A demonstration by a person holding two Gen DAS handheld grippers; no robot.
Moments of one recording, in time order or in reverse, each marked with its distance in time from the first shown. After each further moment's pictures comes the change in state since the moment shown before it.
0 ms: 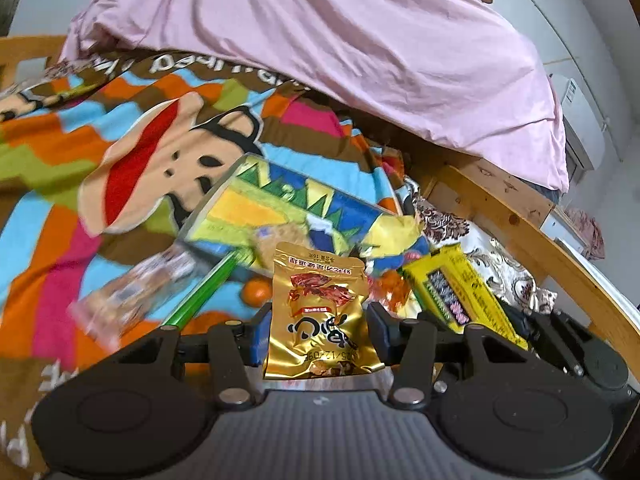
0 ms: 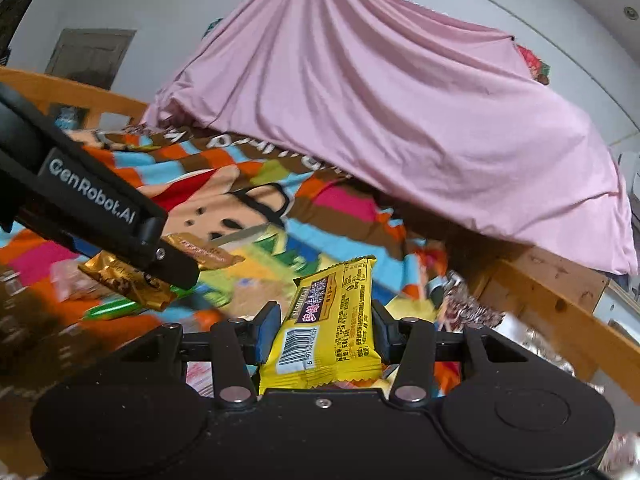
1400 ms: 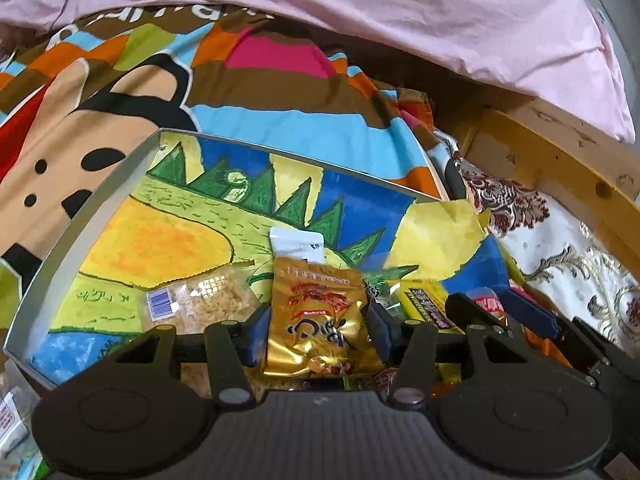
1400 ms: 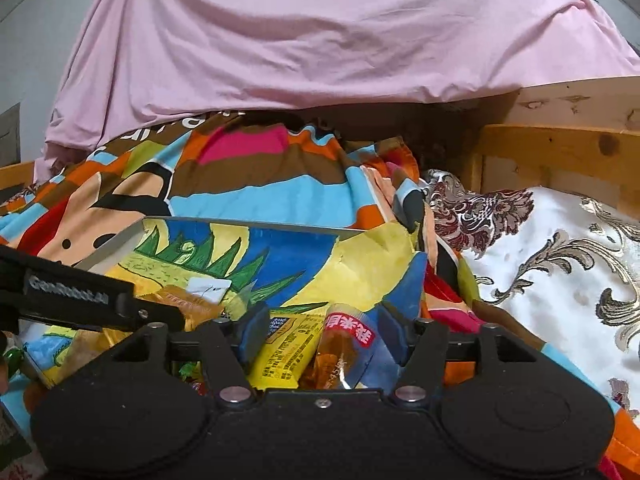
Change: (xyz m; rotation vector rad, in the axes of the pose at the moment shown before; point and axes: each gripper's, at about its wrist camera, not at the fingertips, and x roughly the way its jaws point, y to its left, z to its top) left arm 0.227 -0.028 0.047 0.087 0.136 0.067; right arm 0.187 -0.101 -0.063 0.417 0.135 0.005
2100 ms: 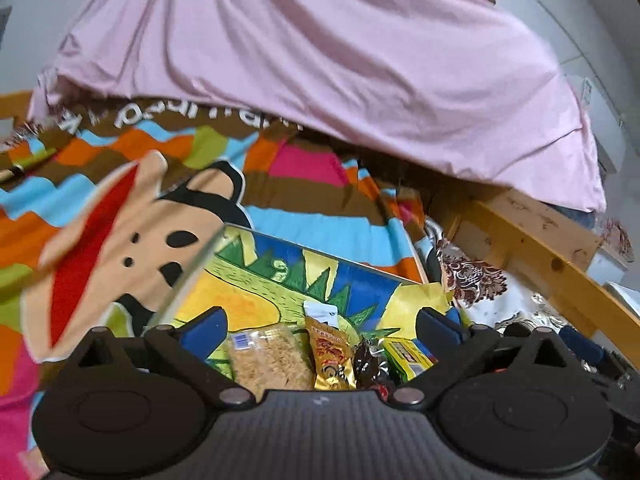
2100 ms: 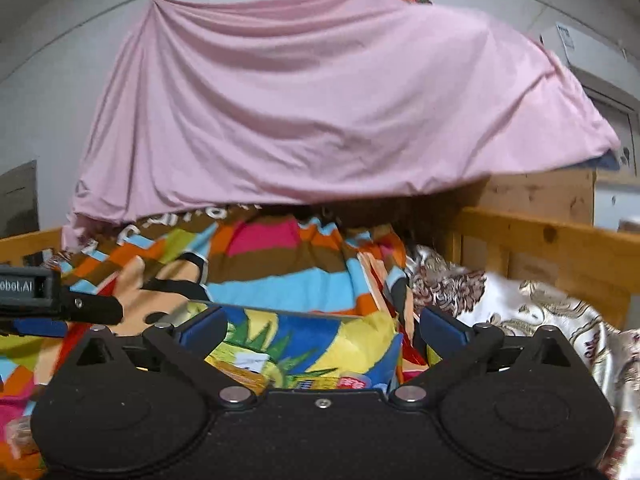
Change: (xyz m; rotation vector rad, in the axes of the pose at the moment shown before) left arm -0.143 0.011 0.003 -0.028 -0.227 0.027; right arm -0.140 0.016 0.048 0.025 -0.187 0.027
